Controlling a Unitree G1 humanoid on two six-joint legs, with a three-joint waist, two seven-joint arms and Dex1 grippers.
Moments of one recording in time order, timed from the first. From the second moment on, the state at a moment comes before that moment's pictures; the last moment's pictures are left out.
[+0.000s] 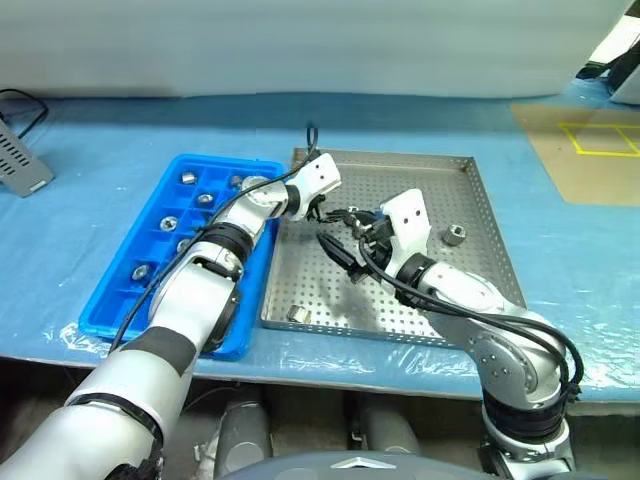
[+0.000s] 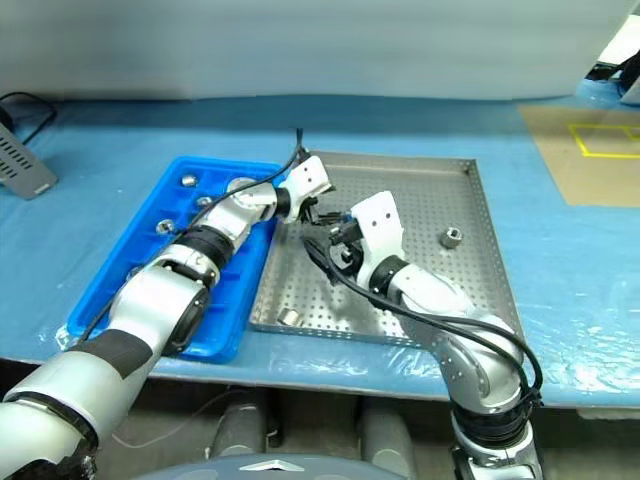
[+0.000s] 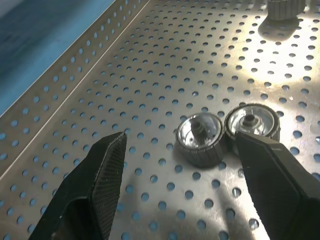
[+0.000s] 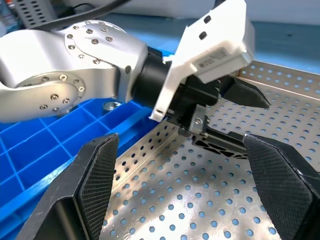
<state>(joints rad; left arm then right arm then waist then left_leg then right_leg) -1.19 0.13 -0.23 1.23 0.10 -0.17 -0.84 -0.30 -0.24 0.13 -0.79 0.51 1.09 0.07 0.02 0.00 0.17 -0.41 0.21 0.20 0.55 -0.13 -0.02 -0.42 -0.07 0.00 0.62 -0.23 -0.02</state>
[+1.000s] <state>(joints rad) -1.03 0.55 -0.43 0.54 -0.31 0.08 -1.61 0.04 -0.46 -0.08 -0.26 0.38 0.46 0.55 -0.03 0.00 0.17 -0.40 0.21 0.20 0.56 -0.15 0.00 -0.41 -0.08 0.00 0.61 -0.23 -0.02</state>
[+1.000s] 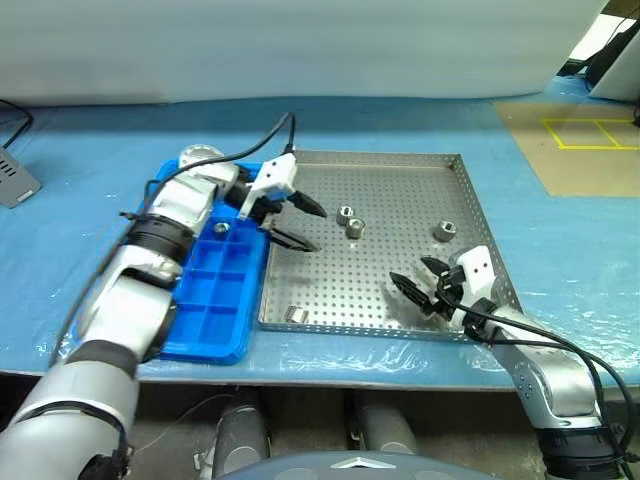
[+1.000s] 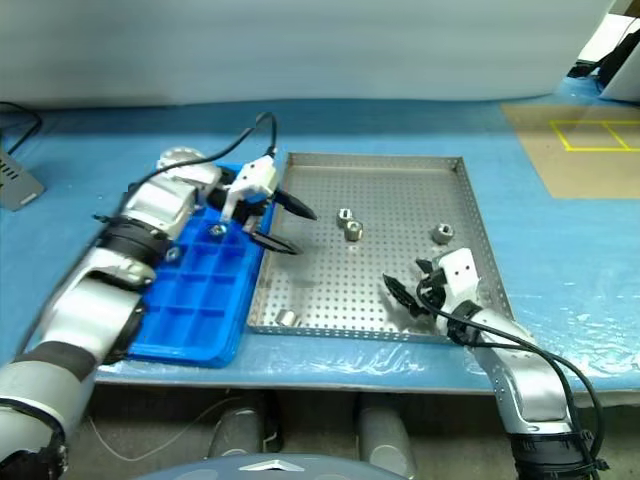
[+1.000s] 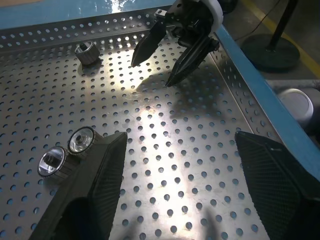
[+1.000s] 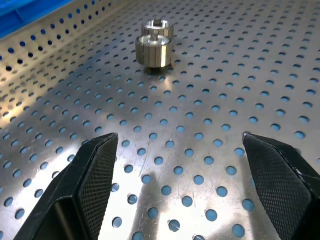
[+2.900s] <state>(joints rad) -0.76 0.62 -0.55 0.34 -0.17 0.03 -1.61 0.00 -0.38 0.13 -0.68 0.38 0.86 0.27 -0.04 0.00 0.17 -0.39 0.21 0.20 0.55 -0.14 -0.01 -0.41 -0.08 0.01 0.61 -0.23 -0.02</state>
